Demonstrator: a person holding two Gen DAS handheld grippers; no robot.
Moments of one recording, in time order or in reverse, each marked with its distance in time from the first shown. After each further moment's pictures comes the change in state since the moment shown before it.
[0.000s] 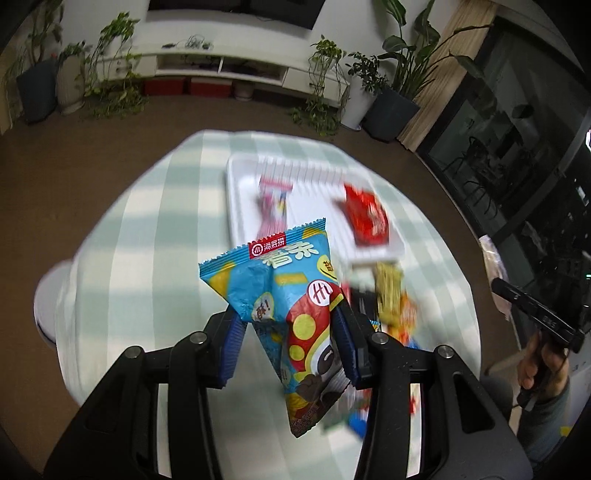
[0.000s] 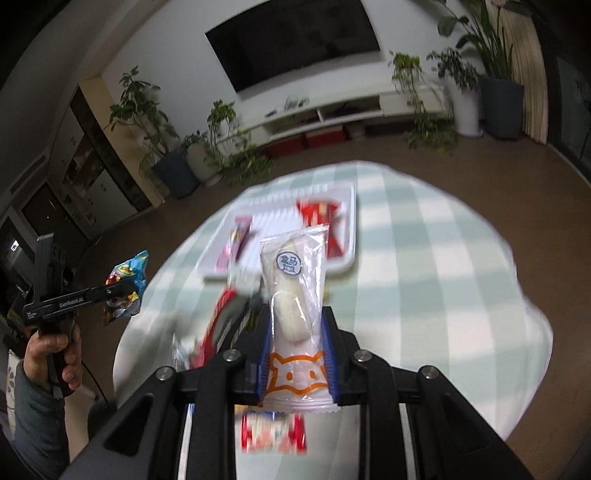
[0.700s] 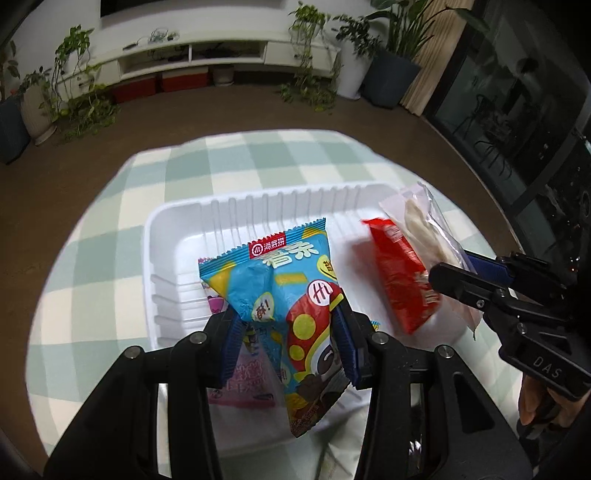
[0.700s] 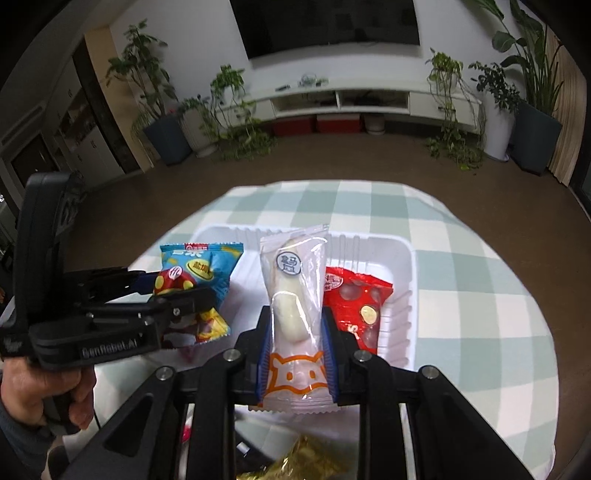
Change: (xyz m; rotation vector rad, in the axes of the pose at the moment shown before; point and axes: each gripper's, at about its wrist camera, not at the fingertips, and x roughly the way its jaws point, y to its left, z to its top) left arm 0.194 -0.029 0.105 0.120 0.118 0.050; right arm 0.182 0.027 0.088 -0.138 0.136 -0.073
